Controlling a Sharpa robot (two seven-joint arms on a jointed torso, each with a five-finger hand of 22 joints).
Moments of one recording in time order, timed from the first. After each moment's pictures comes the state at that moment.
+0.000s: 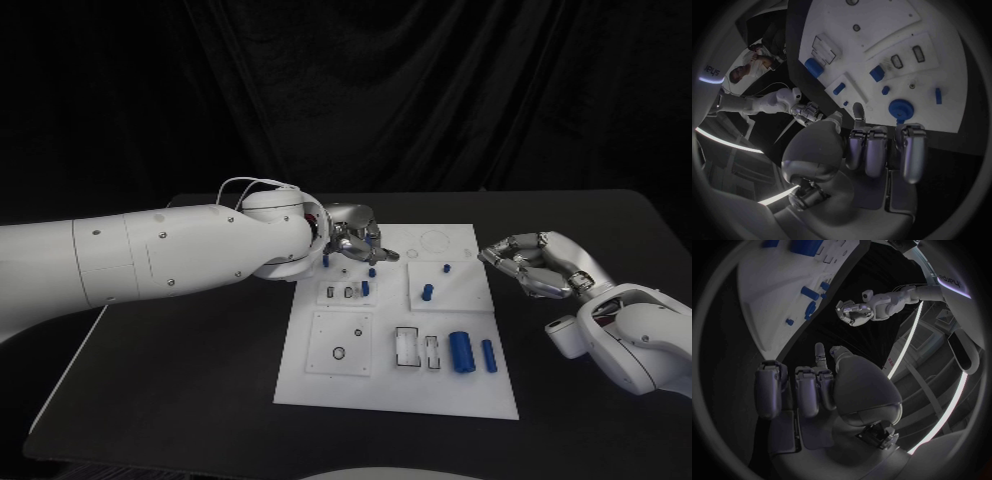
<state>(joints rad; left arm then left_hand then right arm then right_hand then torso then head) 1.44 -0.69 -0.21 1.53 -1.16 -0.02 -0.28 1.06 0.08 0.05 0.28 0.12 0.87 0.03 0.59 0.92 1.47 -0.03 1.57 1.31 1.47 -0.08 1.57 1.31 0.04 1.46 0.03 1.51 1.31 1.23 -1.03 -0.25 1.61 -0.63 -0.51 0.37 1.29 0.08 0.06 0.27 0.58 0.85 0.10 0.41 0.29 1.47 0.03 1.57 1.31 1.47 -0.03 1.57 1.31 0.05 1.46 0.08 1.44 1.31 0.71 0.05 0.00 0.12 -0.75</state>
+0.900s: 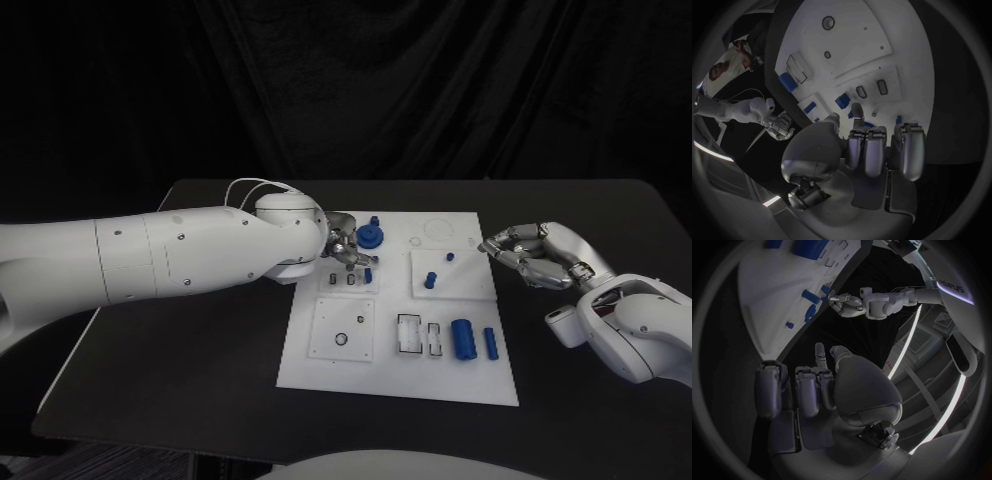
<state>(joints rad) 1.38 -0.66 -0.21 1.50 -1.19 0.05 -0.57 1.02 0.09 -0.01 0.26 0.12 0.91 0.02 0.54 1.01 1.47 -0.04 1.57 1.31 1.47 -0.10 1.57 1.31 0.05 1.44 0.01 1.47 1.30 1.22 -1.02 -0.25 1.60 -0.66 -0.51 0.39 1.30 0.08 0.06 0.27 0.58 0.85 0.10 0.42 0.30 1.47 0.03 1.57 1.31 1.47 -0.03 1.57 1.31 0.05 1.46 0.08 1.44 1.31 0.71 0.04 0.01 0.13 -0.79</state>
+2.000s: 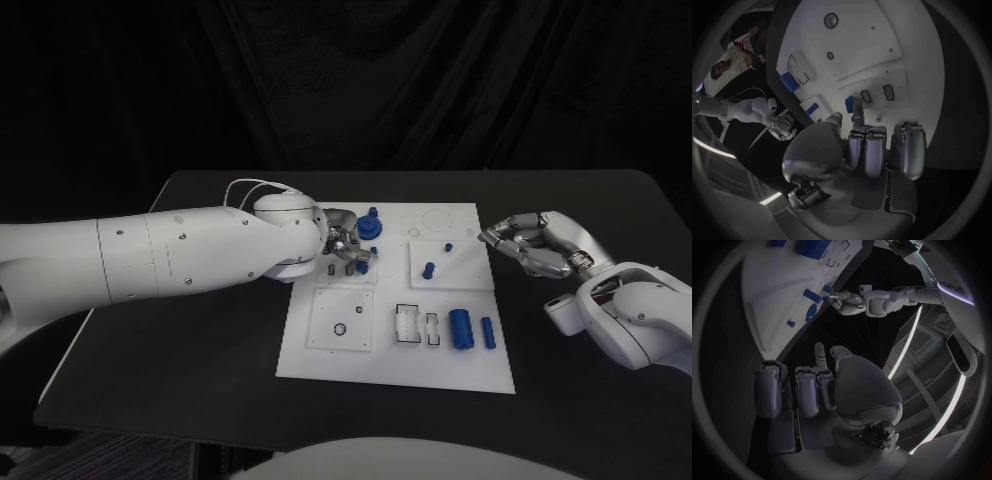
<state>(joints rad) 1.35 -0.65 -0.21 1.49 -1.19 0.00 -0.53 1.05 0.10 0.00 0.23 0.21 0.95 0.03 0.41 0.98 1.47 -0.04 1.57 1.31 1.47 -0.10 1.57 1.31 0.05 1.44 0.01 1.45 1.29 1.22 -1.02 -0.25 1.59 -0.66 -0.50 0.39 1.29 0.08 0.06 0.27 0.58 0.85 0.10 0.42 0.30 1.47 0.03 1.57 1.31 1.47 -0.03 1.57 1.31 0.05 1.46 0.08 1.44 1.31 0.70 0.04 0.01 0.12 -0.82</state>
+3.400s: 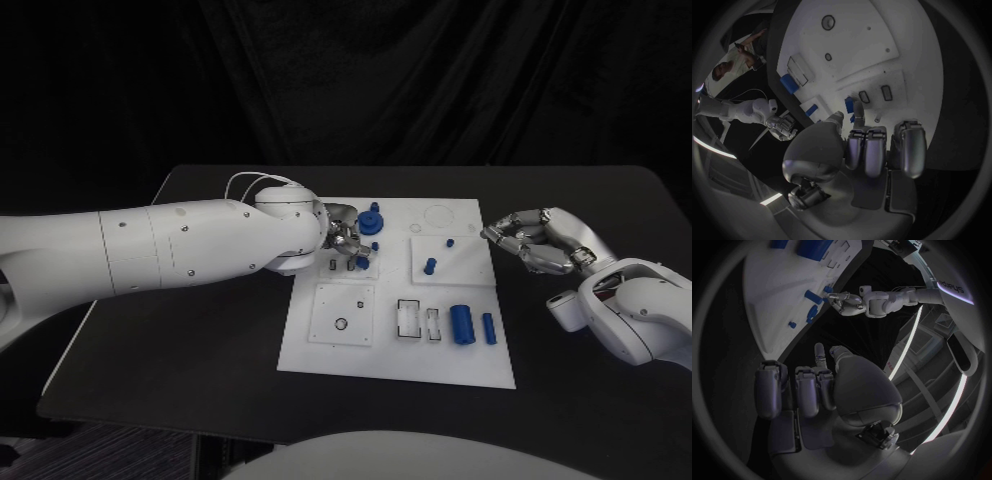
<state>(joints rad) 1.35 -0.65 -0.21 1.47 -1.19 0.03 -0.50 1.06 0.10 0.01 0.21 0.23 0.95 0.03 0.36 0.98 1.47 -0.04 1.57 1.31 1.47 -0.10 1.57 1.31 0.05 1.44 0.02 1.44 1.27 1.22 -1.02 -0.25 1.58 -0.66 -0.49 0.38 1.30 0.08 0.07 0.27 0.58 0.84 0.10 0.42 0.30 1.47 0.03 1.57 1.31 1.47 -0.03 1.57 1.31 0.05 1.46 0.08 1.44 1.31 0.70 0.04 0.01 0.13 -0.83</state>
